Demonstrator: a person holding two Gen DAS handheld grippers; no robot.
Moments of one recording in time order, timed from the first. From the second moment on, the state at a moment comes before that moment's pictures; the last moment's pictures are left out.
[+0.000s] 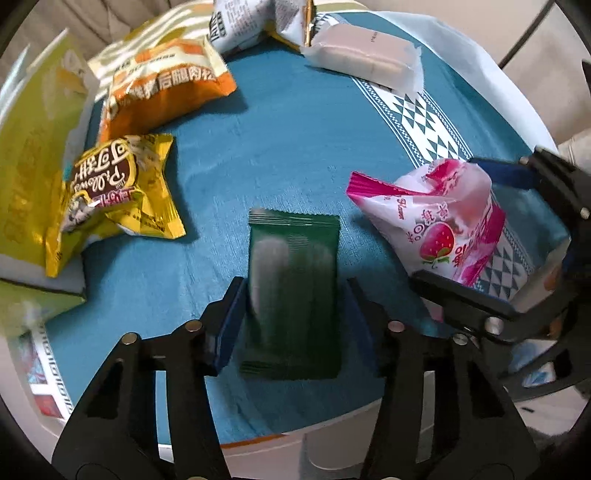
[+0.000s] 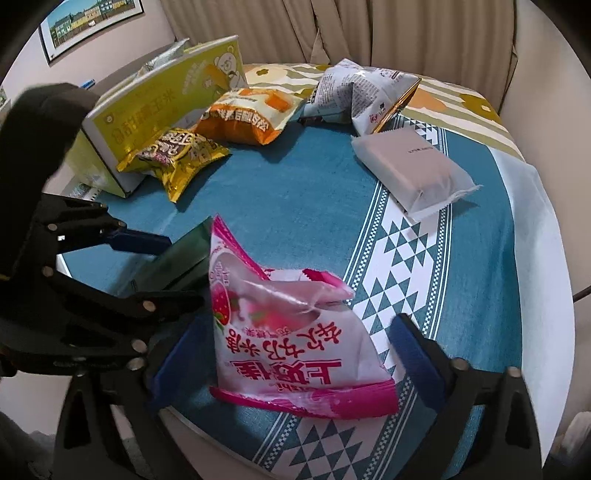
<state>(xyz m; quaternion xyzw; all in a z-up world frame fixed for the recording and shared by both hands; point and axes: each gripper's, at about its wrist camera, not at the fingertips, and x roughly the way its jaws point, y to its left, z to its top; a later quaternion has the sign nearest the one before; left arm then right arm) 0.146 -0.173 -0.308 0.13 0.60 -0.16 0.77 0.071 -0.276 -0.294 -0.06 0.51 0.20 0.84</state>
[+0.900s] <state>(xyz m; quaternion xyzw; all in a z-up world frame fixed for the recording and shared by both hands) 0.134 -0.138 -0.288 0.06 0.60 -0.15 0.78 0.074 -0.260 -0.284 -0.08 0.49 0.21 0.84</state>
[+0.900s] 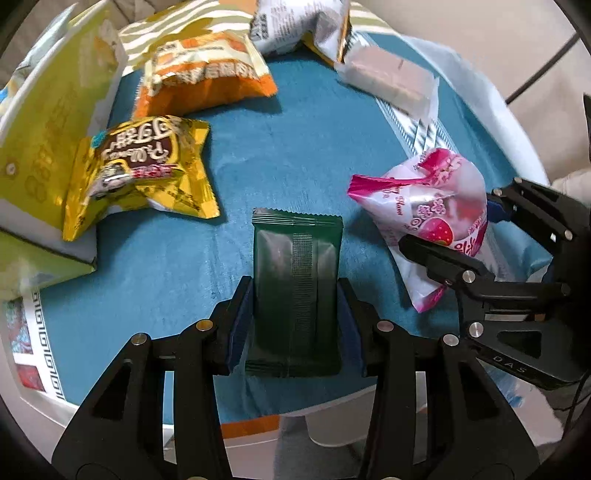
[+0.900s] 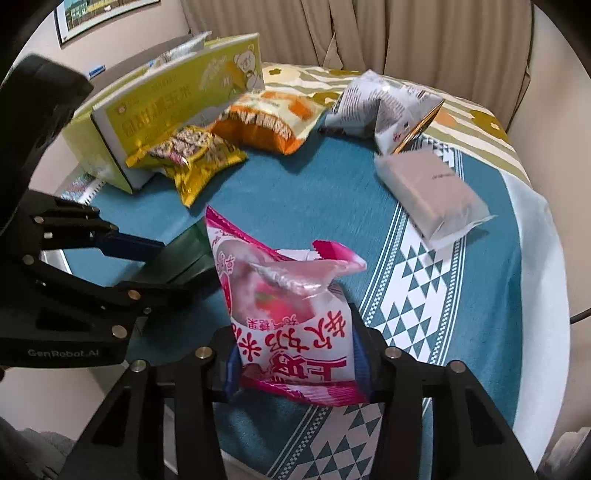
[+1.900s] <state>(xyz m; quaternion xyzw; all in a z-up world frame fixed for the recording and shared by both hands) 0.188 0.103 -0.093 -0.08 0.46 -0.02 0.88 0.150 -0.097 -0.100 -0.03 0.39 0.28 0.88</state>
